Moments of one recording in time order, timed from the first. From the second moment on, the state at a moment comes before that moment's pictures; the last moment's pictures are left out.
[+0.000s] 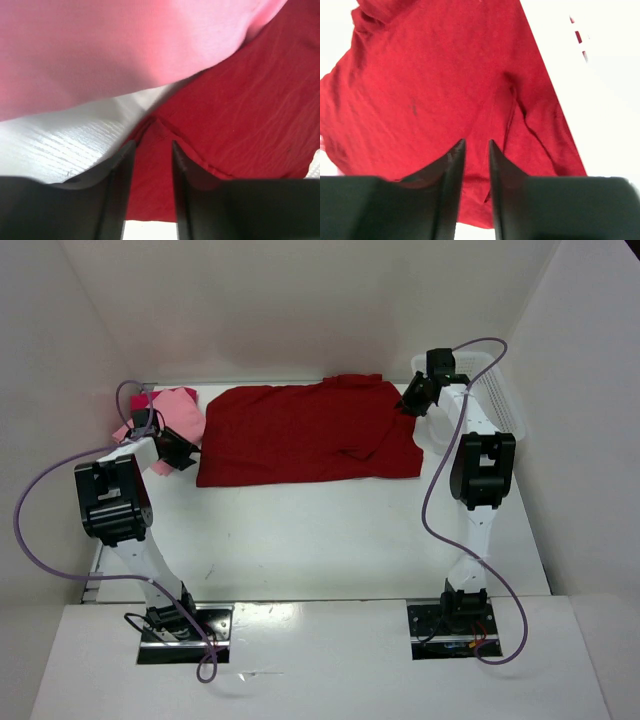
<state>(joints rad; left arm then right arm) 0.29 1.92 1.24 -0.26 0.26 -0.80 0.02 2.23 1.98 -0.61 -0.18 0.65</state>
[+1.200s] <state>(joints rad) 0.29 1.75 0.89 -0.11 0.28 -0.84 -0.01 1.67 1.00 -0.36 -0.09 0.74</state>
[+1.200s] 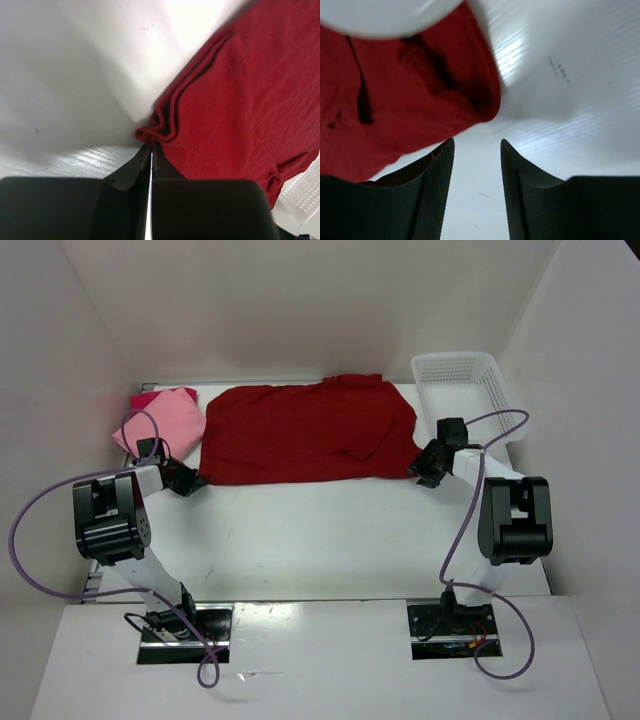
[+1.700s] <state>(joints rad) 0.29 1.77 0.91 -0.11 0.29 -0.83 -0.02 1.76 1.01 -0.27 0.04 0.82</state>
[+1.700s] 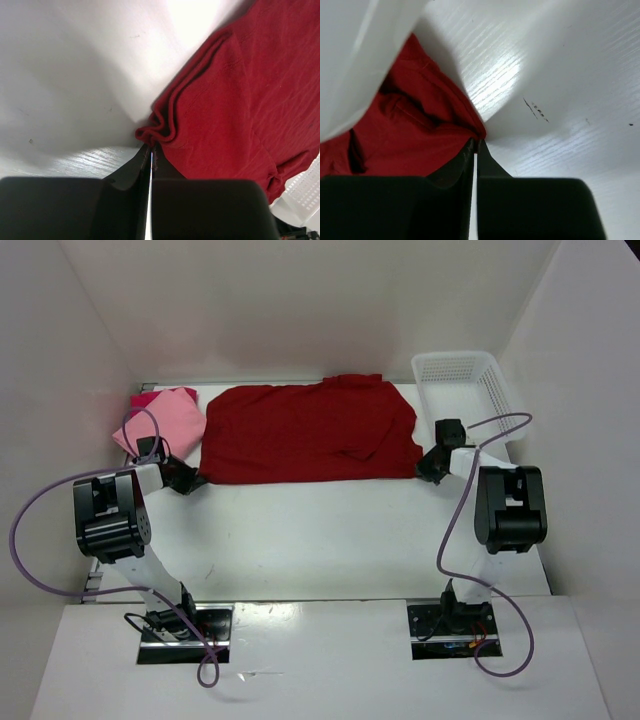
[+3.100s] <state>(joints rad) 0.30 1.21 0.72 -0.78 0.38 -0.72 -0.13 1.14 0.92 -0.94 -0.10 0.69</state>
